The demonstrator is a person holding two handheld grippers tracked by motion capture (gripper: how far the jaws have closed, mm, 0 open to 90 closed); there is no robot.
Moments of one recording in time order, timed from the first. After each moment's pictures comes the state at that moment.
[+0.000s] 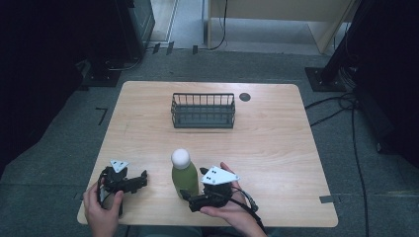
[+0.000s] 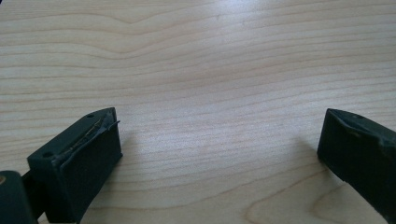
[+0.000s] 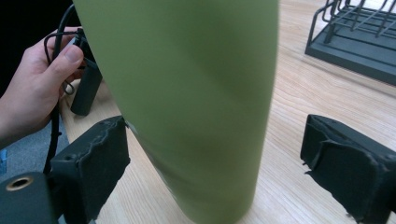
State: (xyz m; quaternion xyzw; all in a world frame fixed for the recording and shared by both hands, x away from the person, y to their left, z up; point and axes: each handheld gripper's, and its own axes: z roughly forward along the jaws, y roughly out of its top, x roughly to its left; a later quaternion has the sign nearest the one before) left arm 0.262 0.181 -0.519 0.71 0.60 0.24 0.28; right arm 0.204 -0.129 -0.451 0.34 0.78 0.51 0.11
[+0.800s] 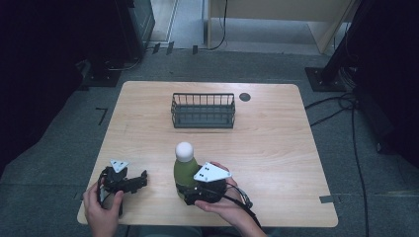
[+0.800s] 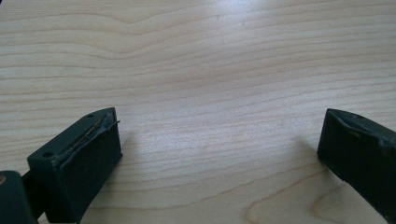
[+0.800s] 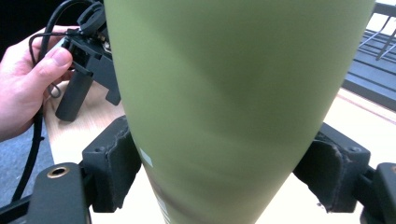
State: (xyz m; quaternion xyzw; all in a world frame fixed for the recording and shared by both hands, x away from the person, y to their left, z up) left arm 0.262 0.181 -0.519 0.71 0.60 0.24 0.28; right arm 0.215 -0.117 -0.448 0.32 0.79 0.50 0.14
